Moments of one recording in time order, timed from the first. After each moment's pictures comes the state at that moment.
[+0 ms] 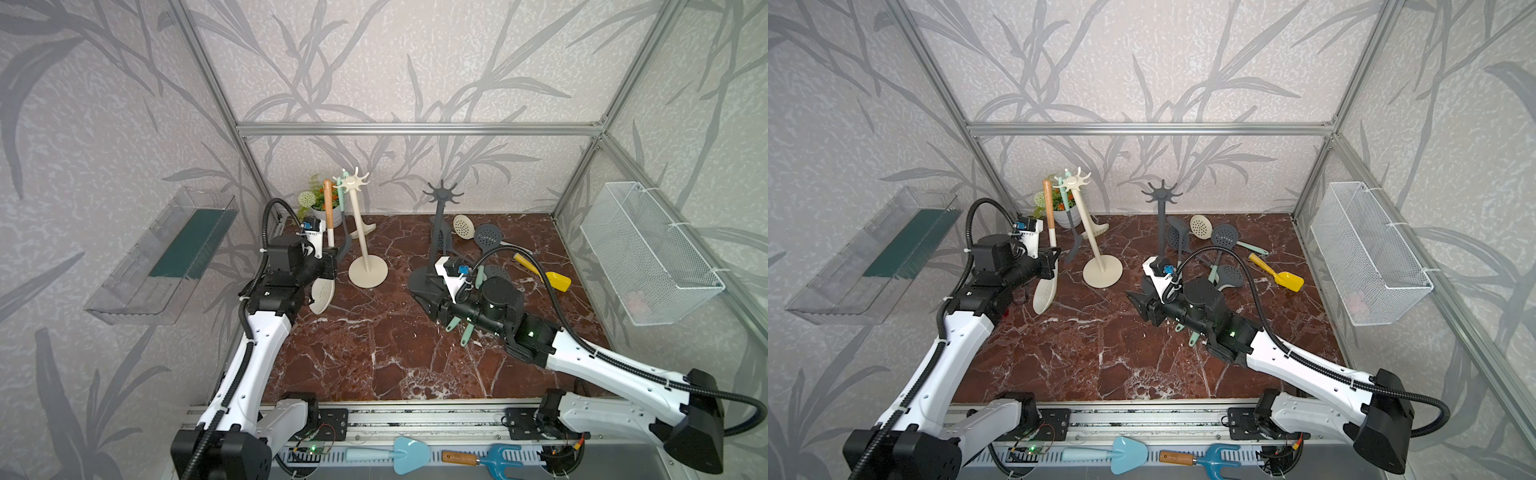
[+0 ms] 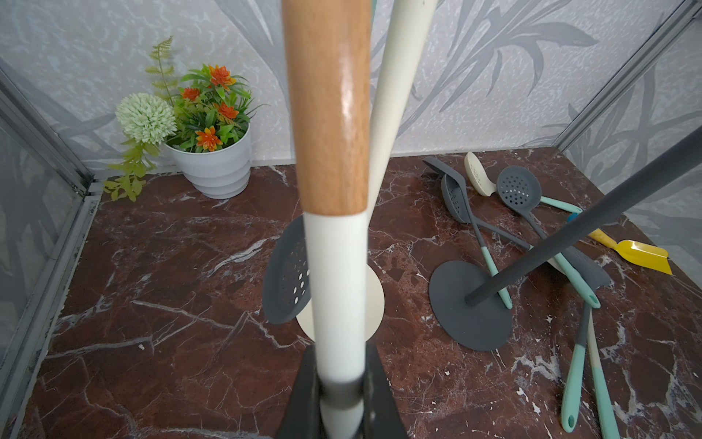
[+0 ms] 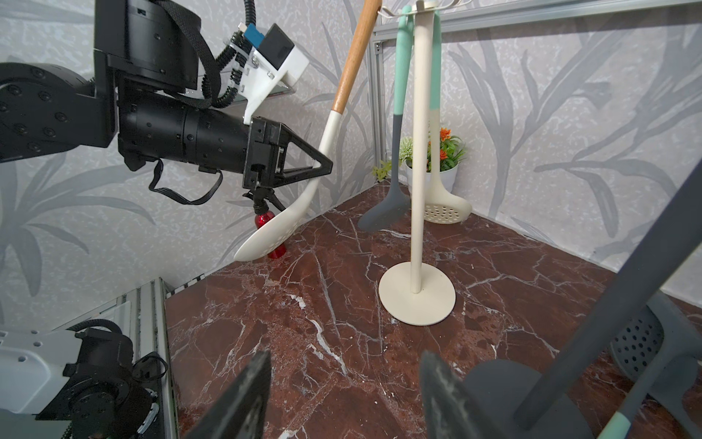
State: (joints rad) left arm -0.03 1.06 0.99 -0.38 0.27 -0.05; right arm 0.94 1.10 0.84 0.13 -0.04 0.14
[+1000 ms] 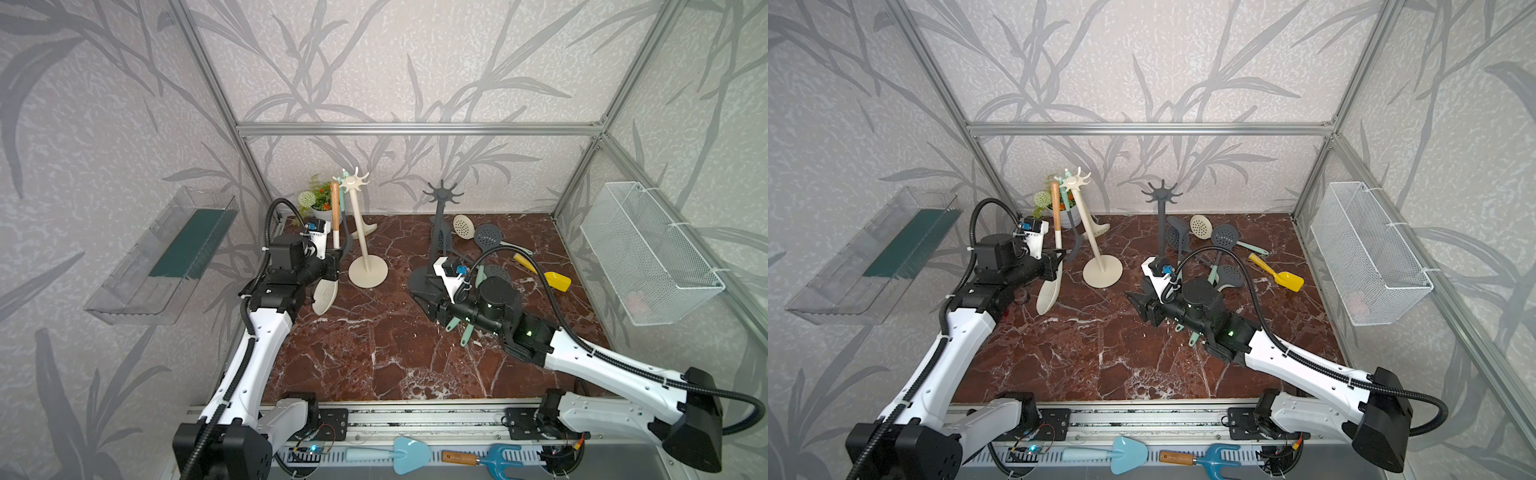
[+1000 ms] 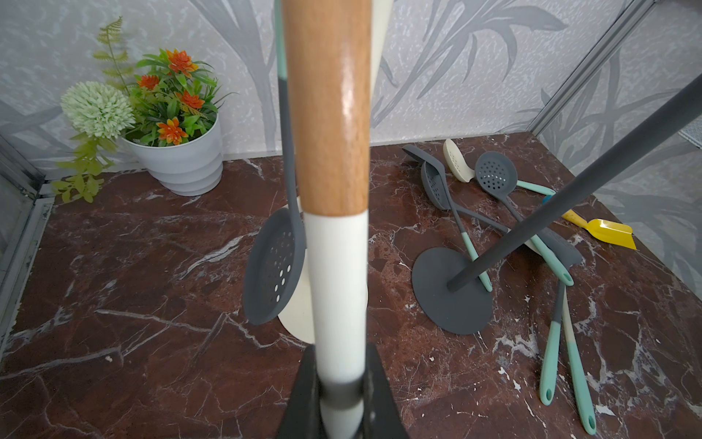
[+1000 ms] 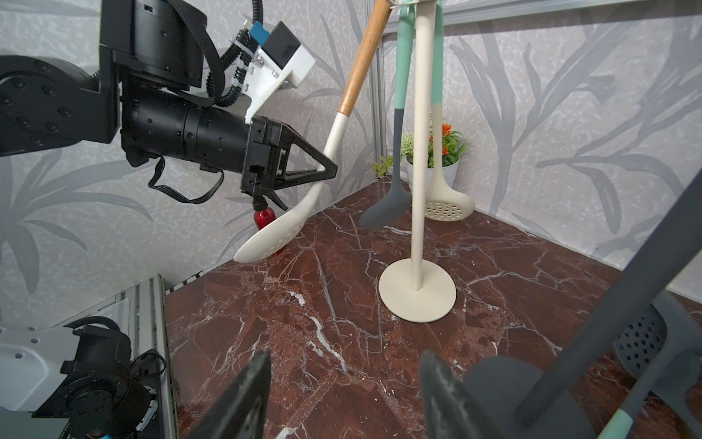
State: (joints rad) left arm -0.02 1.09 0.99 -0.39 0.35 -0.02; right arm 0.94 1.11 0.84 0.13 -0.04 0.14
